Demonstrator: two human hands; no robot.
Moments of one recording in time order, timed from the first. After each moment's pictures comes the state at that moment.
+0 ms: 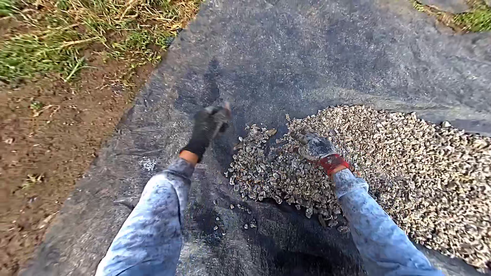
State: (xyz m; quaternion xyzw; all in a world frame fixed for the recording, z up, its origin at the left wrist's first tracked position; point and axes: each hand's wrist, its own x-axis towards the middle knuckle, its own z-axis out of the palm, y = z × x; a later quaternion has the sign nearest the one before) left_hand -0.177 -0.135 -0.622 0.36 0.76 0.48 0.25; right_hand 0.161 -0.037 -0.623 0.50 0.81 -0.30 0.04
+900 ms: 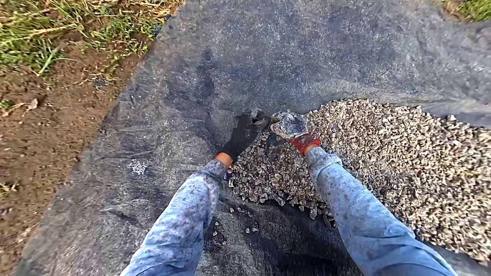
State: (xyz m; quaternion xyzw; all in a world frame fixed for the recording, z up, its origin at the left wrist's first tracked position) left_hand -0.097 -0.092 -0.637 0.55 0.69 0.41 0.22; right_hand 0.080 -0.037 -0.595 0.50 0.78 -0.33 0.16
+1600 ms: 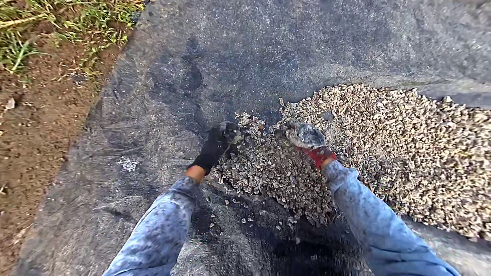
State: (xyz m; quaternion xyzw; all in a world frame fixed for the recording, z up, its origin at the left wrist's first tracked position) left_hand -0.129 -0.189 -0.674 0.47 0.75 0.32 0.33; right_hand 0.133 -0.042 -0.633 0.51 0.77 -0.38 -0.03
